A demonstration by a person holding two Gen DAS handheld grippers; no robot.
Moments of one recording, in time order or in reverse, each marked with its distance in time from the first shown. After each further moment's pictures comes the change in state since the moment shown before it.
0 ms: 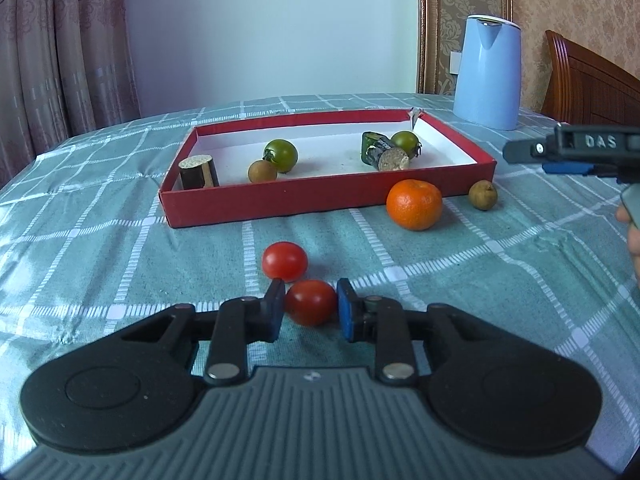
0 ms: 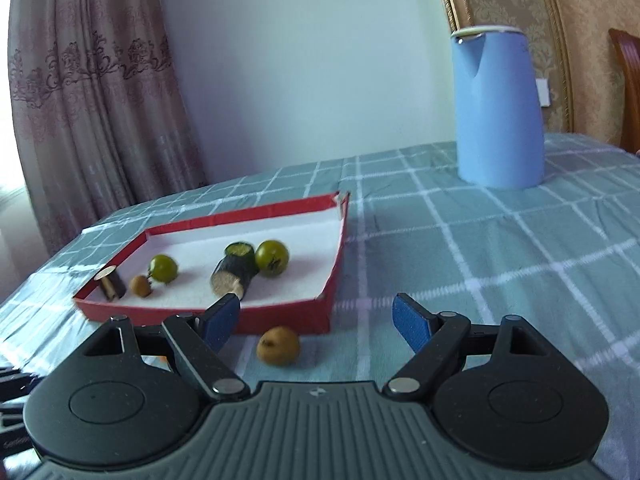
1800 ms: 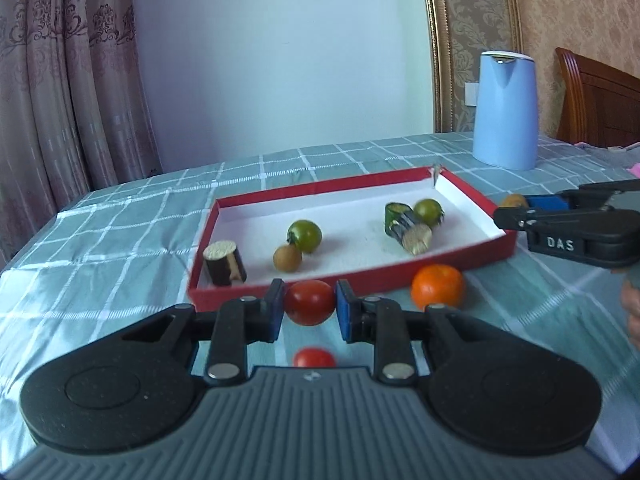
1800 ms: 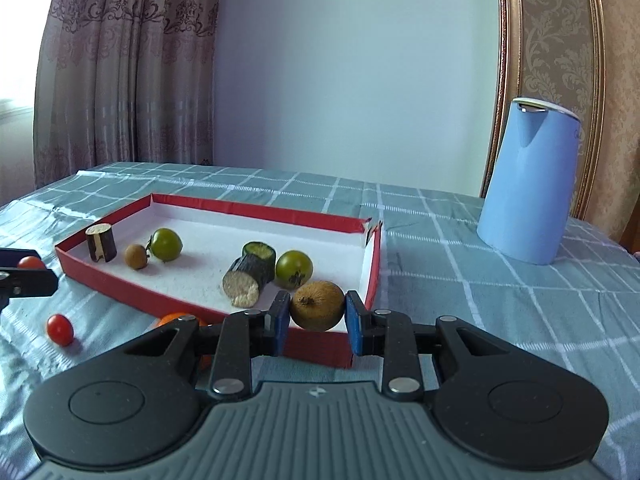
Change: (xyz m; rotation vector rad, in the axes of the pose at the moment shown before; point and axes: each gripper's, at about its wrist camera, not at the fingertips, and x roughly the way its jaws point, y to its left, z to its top) left arm 0.003 -0.001 0.054 0.046 -0.102 0.085; right arm 0.028 0.054 0.012 -0.284 -0.058 -0.120
